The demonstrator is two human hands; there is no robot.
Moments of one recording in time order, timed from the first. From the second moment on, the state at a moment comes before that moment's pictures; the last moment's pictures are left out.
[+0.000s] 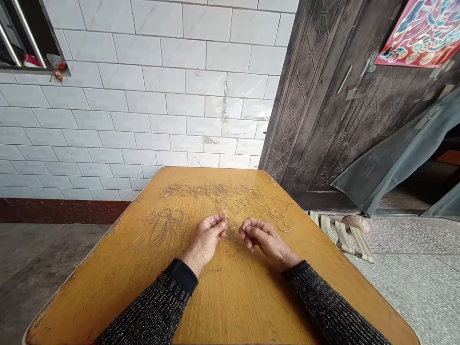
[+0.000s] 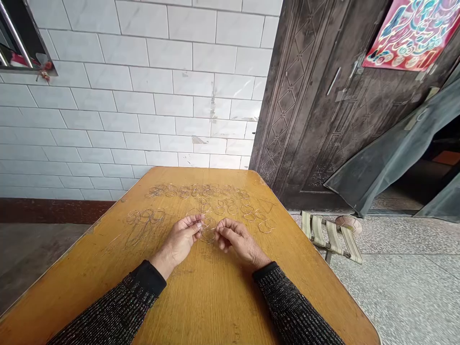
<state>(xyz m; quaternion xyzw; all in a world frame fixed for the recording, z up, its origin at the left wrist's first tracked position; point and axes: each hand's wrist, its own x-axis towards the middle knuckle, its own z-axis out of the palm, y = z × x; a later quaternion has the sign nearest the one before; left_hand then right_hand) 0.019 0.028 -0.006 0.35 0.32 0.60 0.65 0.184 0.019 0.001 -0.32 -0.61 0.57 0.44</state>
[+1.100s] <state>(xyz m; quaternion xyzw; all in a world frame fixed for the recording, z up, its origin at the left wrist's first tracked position) 0.020 0.011 0.007 0.51 0.27 0.48 0.66 0.186 0.013 0.003 -0.26 -0.67 0.65 0.25</state>
